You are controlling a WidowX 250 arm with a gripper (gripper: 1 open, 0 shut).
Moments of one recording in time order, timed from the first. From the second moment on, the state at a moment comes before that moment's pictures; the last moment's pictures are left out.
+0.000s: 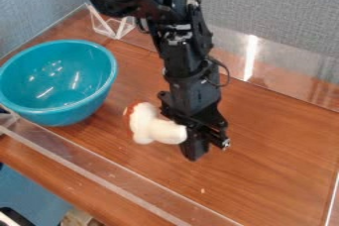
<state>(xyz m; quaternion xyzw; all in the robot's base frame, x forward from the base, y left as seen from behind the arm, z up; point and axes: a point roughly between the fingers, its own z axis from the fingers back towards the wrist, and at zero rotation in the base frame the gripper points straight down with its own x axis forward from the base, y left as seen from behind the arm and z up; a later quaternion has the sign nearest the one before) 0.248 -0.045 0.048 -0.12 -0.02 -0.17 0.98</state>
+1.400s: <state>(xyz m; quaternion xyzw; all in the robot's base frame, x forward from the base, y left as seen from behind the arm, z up) 0.247 -0.046 0.036 -0.12 -0.01 -0.15 0.98</state>
